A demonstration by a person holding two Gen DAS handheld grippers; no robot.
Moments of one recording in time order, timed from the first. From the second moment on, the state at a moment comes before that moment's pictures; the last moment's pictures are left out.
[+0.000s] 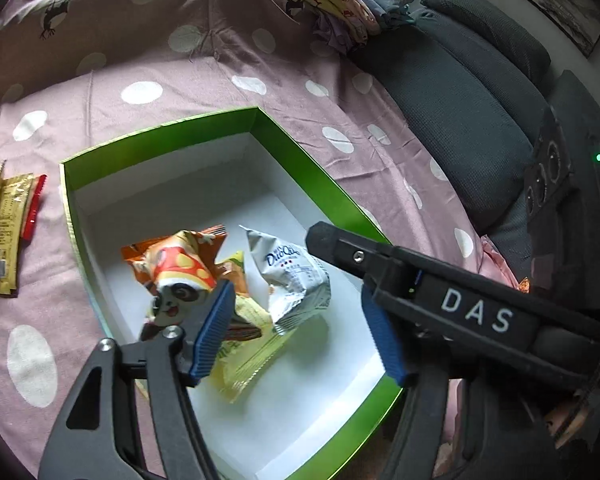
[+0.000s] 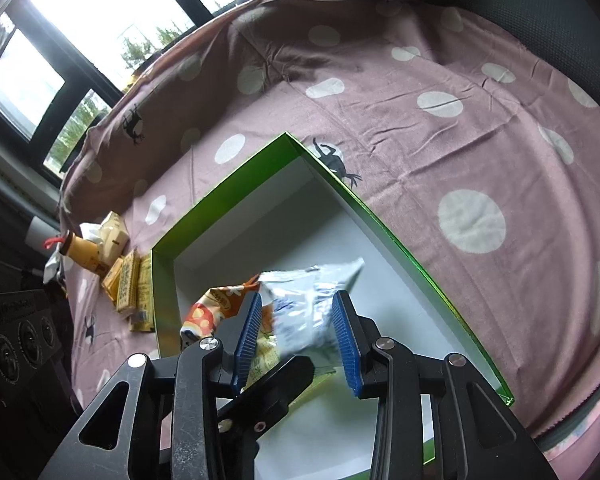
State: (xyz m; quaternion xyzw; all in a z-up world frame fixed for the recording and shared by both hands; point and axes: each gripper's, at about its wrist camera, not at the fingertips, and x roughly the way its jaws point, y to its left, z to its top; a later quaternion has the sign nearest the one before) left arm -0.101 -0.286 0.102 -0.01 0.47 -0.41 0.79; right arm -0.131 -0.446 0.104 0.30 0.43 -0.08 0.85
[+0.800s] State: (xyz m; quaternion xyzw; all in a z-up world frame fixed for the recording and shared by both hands) left arm -0.033 0.036 0.100 -0.14 0.46 -0.01 0.88; right arm -0.025 -0.240 0.115 0.22 0.45 0.05 0.87
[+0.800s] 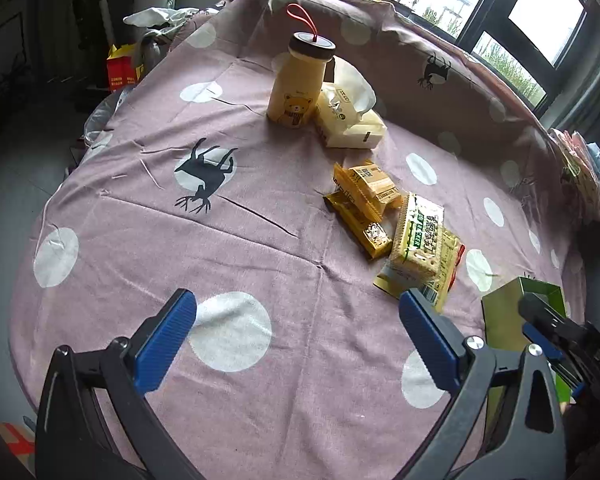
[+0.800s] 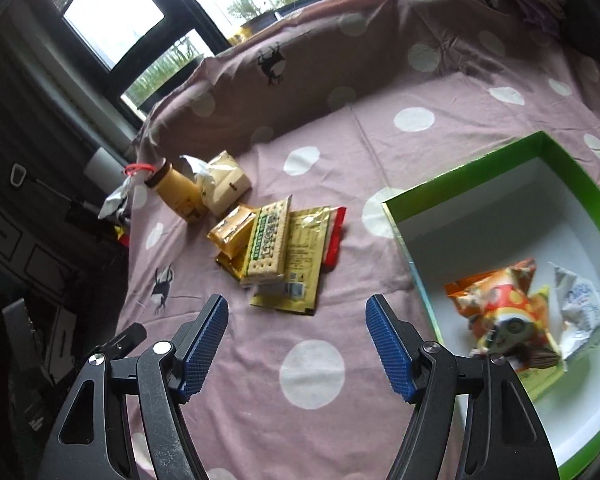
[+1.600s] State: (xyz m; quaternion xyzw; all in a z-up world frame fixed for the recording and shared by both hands) left arm -0.033 0.050 0.103 -0.15 0.47 -0.01 0.87; right arm 0.086 -0.132 0.044 0.01 0.50 -0.06 0.86
